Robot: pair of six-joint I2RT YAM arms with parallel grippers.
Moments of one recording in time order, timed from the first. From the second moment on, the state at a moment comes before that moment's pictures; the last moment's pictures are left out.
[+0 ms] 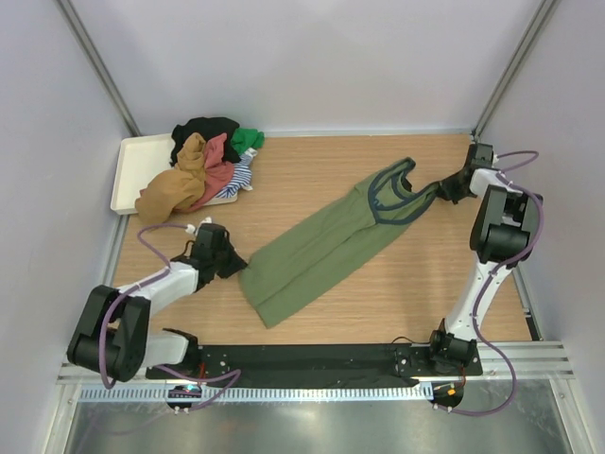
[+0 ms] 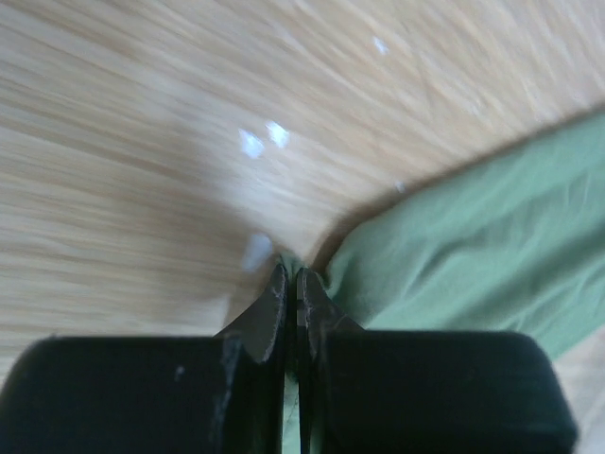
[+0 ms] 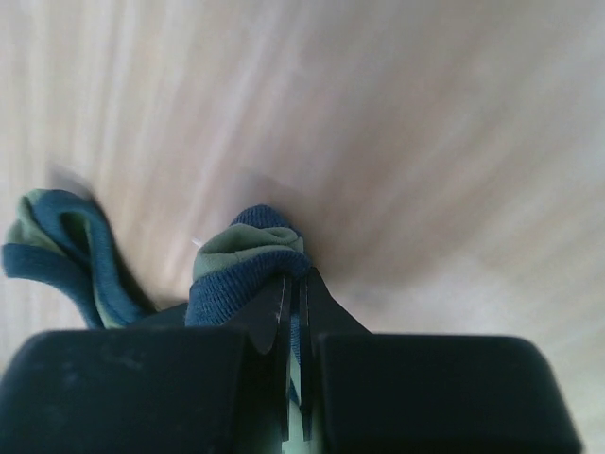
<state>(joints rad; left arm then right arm) -0.26 1.29 0.47 -0.06 0.02 -0.84 -0.28 2.09 1.46 -0.37 -0.04 0.84</state>
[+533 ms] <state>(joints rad) -0.98 1.27 0.46 -0.12 -0.11 -1.10 -0.20 2.41 1.83 -0.18 -0.24 0.97</state>
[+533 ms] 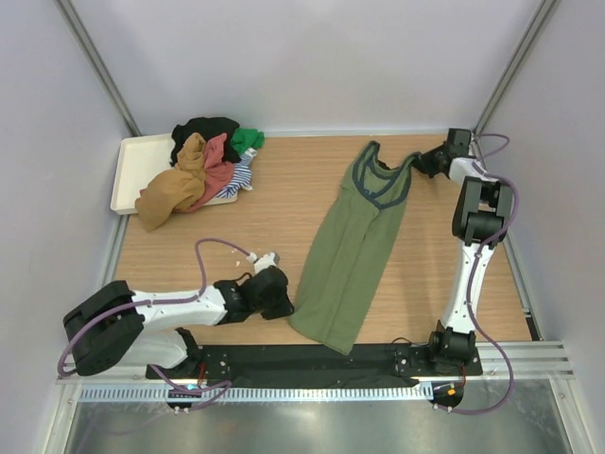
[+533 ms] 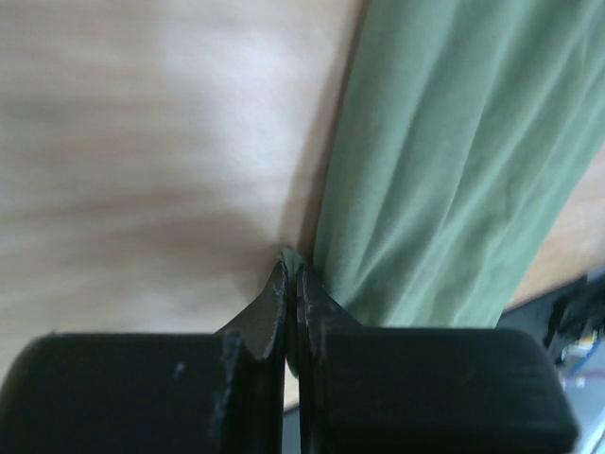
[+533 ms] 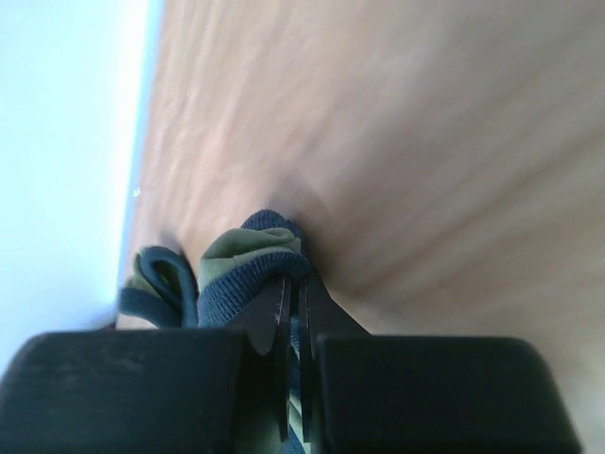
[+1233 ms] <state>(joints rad) -1.35 1.27 0.50 -0.13 -0.28 -1.45 0.05 2.68 2.20 -0.04 -0.37 1.12</state>
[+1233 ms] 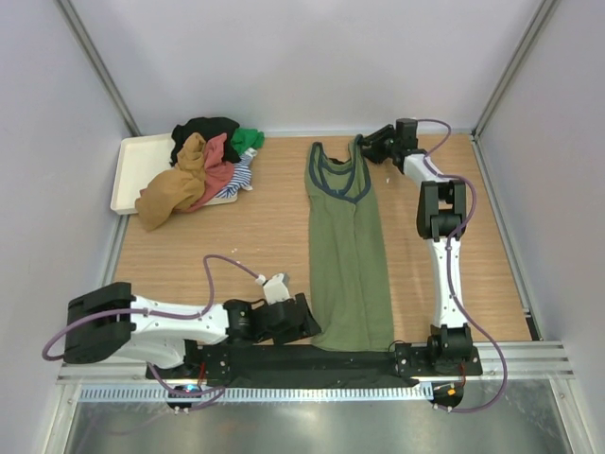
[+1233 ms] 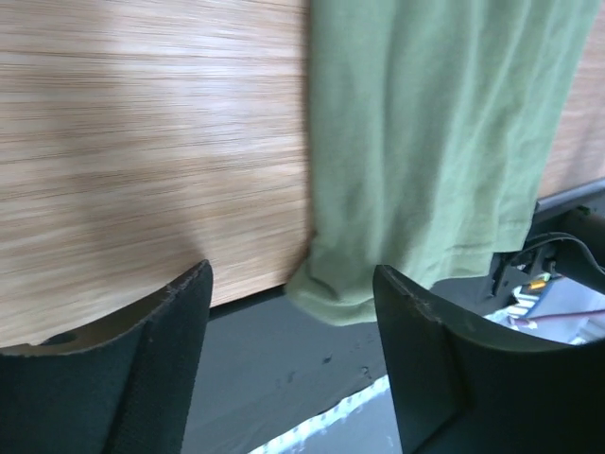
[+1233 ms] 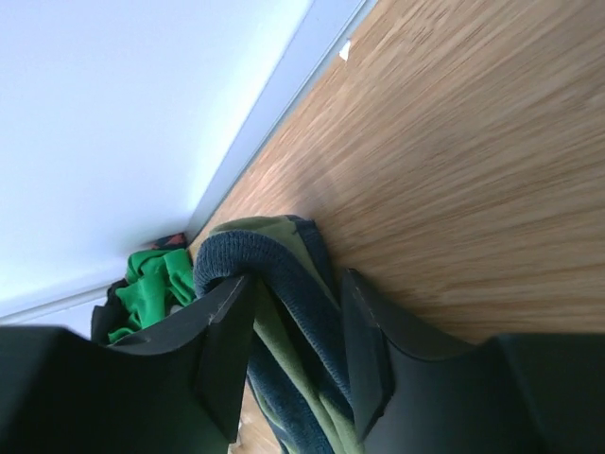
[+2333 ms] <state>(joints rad) -0.60 1.66 0.95 -0.04 0.12 -0.89 0.05 1.75 1.04 -0.29 -0.26 0.54</state>
